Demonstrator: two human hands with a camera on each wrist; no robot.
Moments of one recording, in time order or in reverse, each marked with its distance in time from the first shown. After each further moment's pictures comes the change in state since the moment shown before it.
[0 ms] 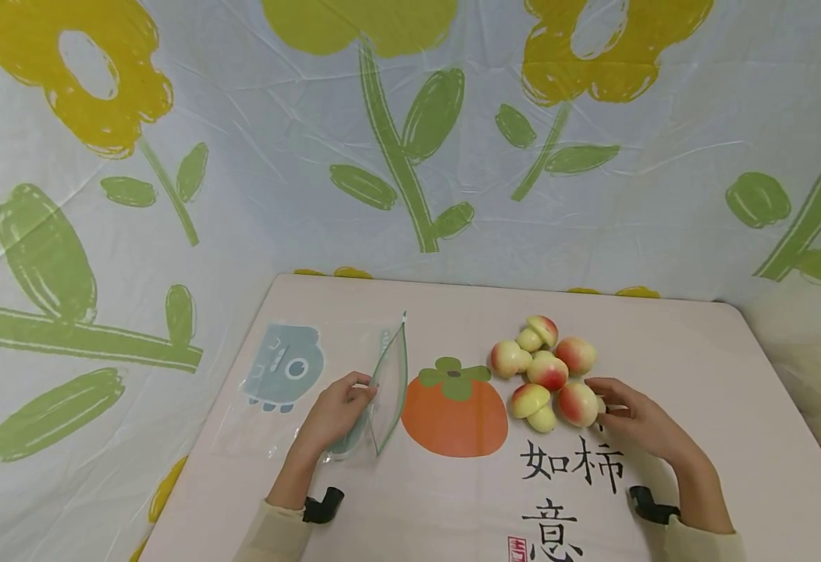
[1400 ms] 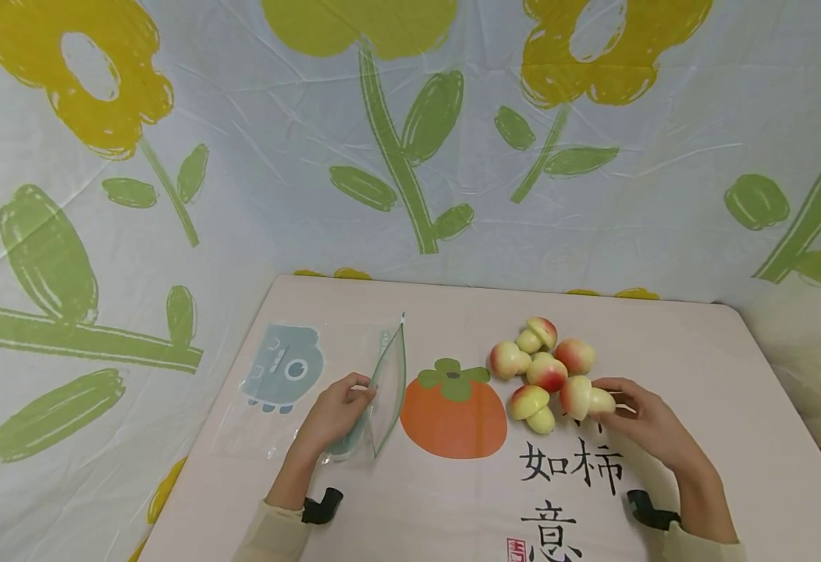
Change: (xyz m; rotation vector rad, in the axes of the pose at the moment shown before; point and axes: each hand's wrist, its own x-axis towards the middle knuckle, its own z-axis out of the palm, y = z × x) left_hand 0.000 0.000 -0.001 0.012 -0.011 -0.005; right_hand -0.006 -0.015 0.001 0.103 0.126 0.014
